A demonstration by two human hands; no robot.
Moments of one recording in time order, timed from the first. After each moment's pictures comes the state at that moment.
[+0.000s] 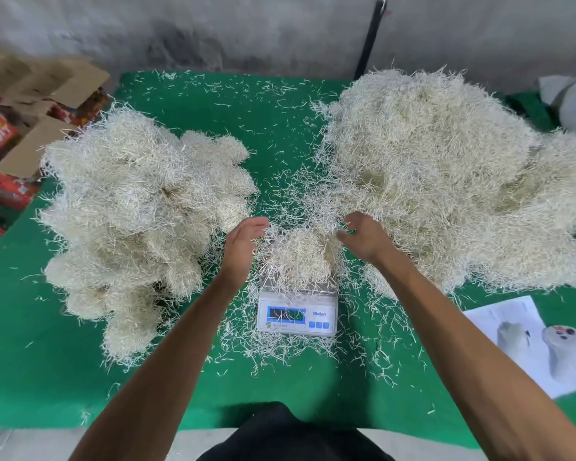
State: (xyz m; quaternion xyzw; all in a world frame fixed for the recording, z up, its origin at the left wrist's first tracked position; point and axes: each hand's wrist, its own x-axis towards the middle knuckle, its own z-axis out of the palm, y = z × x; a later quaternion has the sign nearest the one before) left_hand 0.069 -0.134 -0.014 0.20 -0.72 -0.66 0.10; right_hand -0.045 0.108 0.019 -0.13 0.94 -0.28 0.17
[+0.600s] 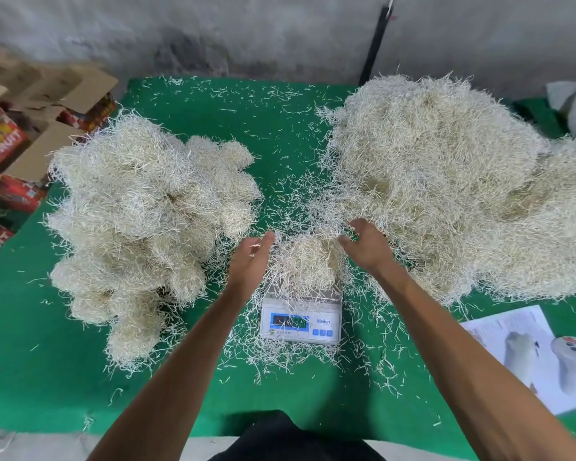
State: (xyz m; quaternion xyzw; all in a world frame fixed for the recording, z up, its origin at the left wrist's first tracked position) left_hand 0.073 -0.128 -0.034 0.29 -0.76 -0.57 0.06; right_hand -0.047 0.102 0.001 -0.10 0.94 -0.30 0.15
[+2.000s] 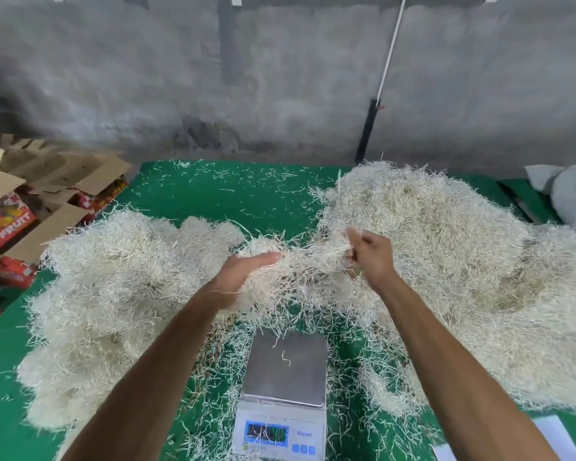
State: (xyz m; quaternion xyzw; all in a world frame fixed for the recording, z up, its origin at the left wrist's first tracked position) left_hand -0.055 -0.154 0.087 0.24 -0.72 -0.65 -0.06; right_hand -0.182 0.098 0.086 -0.03 0.74 -0.66 0.08
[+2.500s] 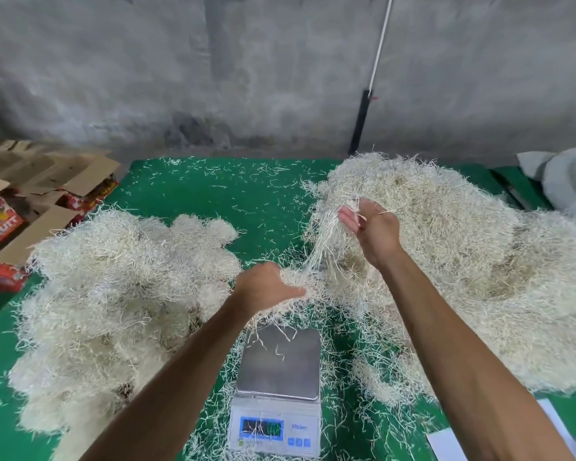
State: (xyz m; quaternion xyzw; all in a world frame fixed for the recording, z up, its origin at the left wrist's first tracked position) left_hand -0.074 -0.099 0.055 0.19 -0.95 -0.24 -0.09; right_hand -0.208 0.112 0.119 0.04 0.47 -0.88 0.11
